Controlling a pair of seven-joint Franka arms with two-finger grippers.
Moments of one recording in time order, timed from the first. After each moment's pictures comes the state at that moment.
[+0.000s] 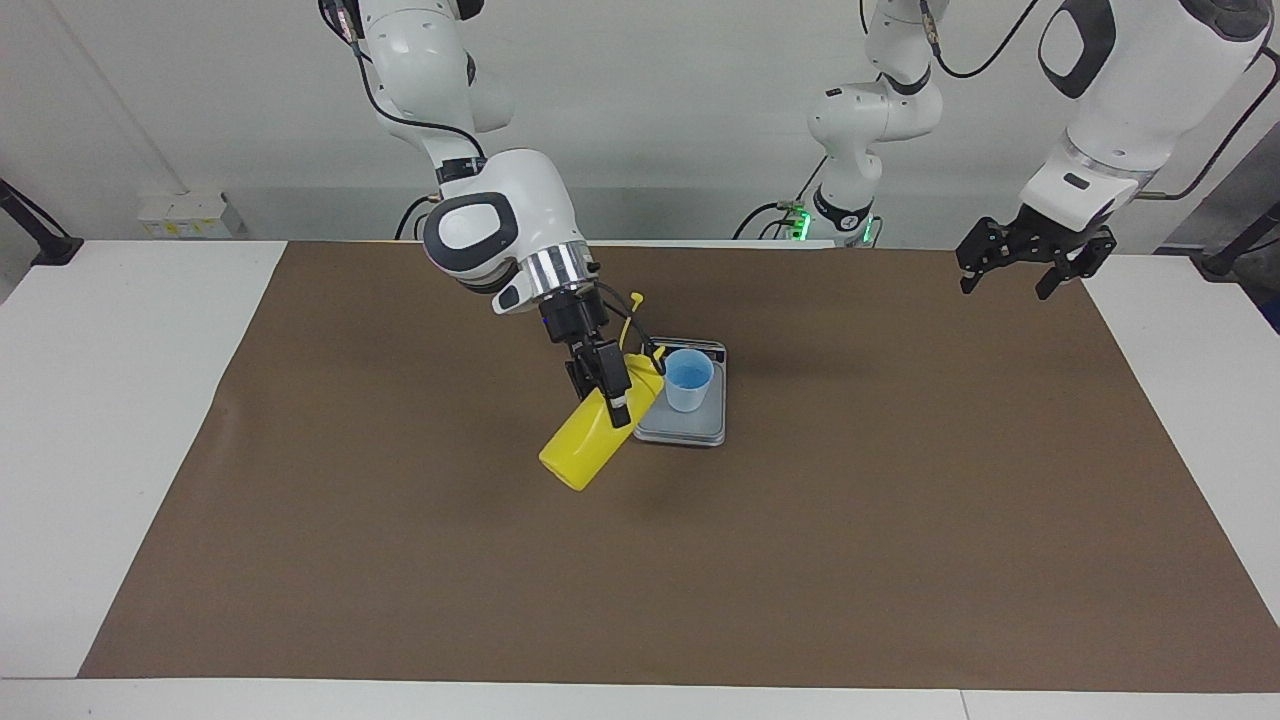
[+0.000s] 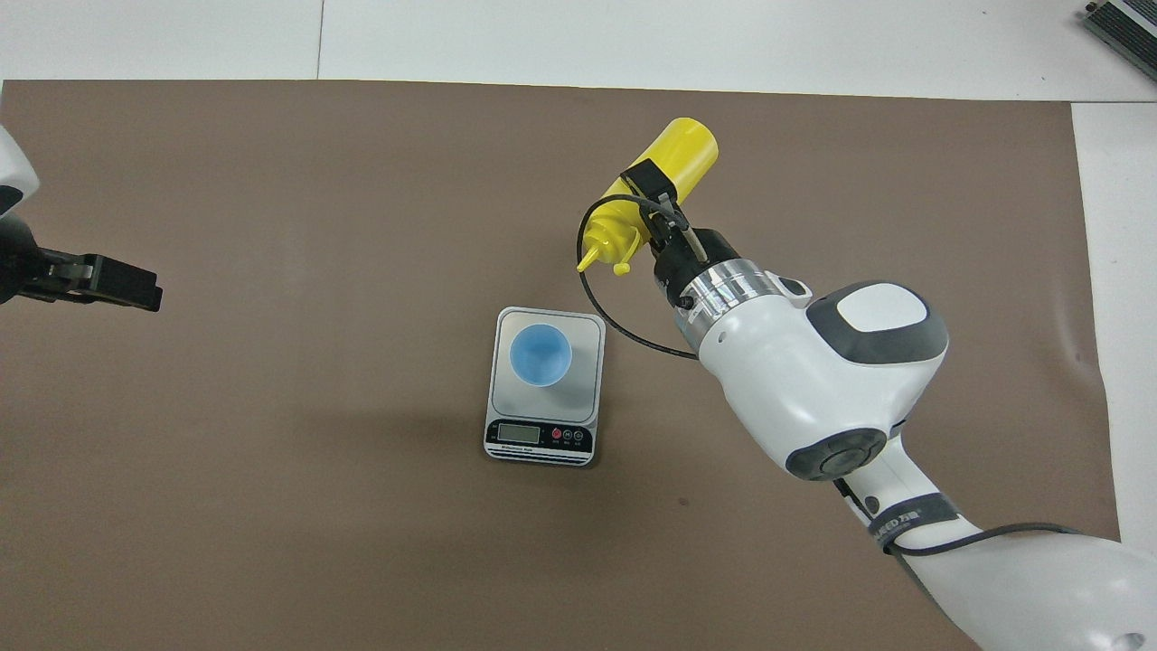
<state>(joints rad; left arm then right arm) 0.07 -0.01 -0.15 -1.61 -0.01 1.59 0.07 0.16 0.27 0.15 -1.86 -1.39 3.22 2.81</state>
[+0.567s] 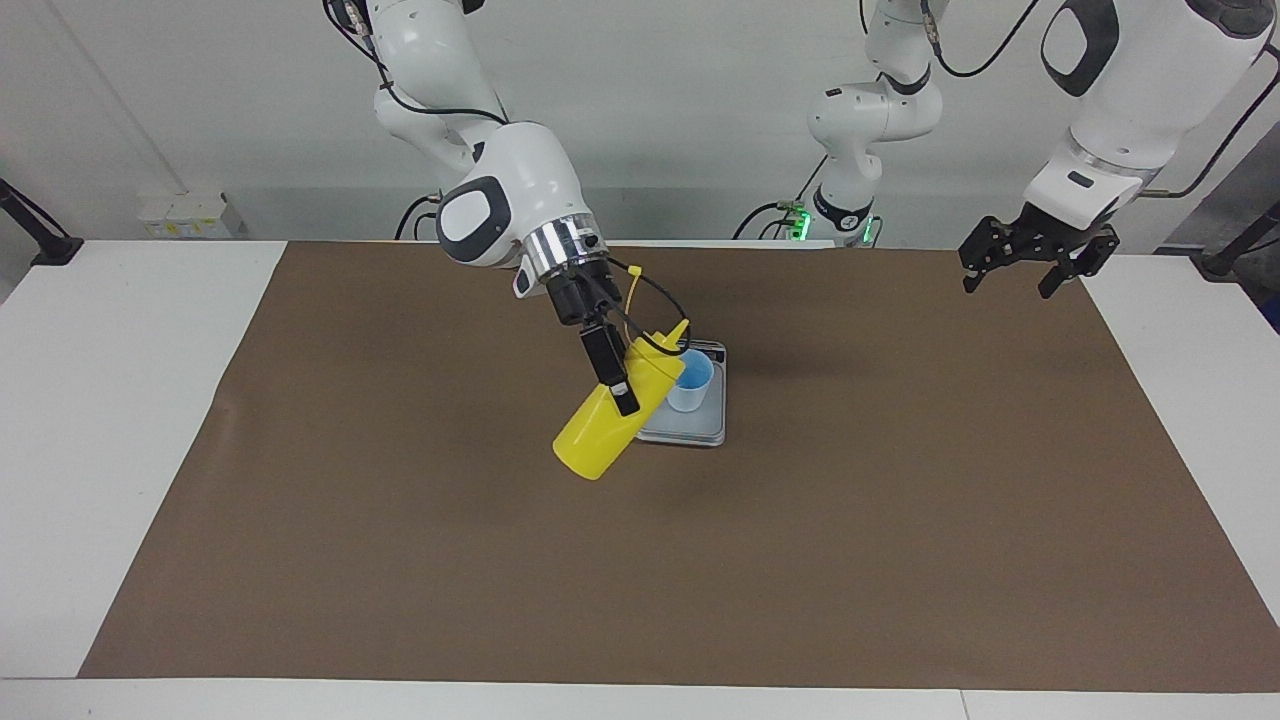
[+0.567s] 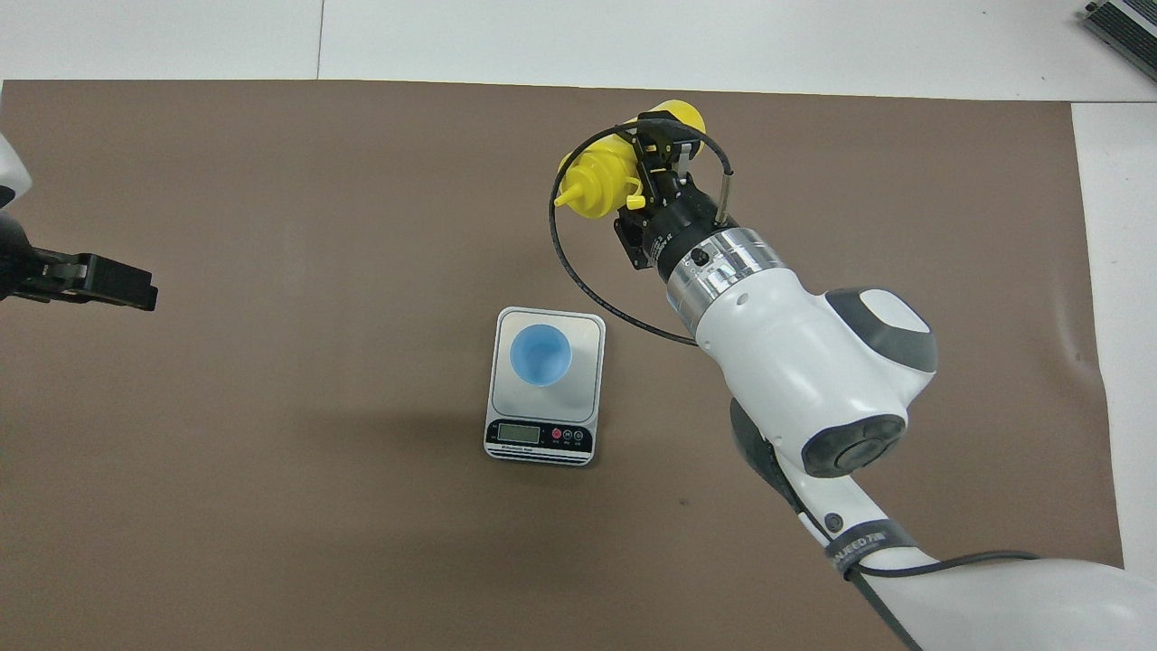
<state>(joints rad) 0.08 -0.01 -0.14 -1.61 -0.01 1.59 0.07 0.16 0.24 0.19 -1.86 -0.94 3.22 2.83</state>
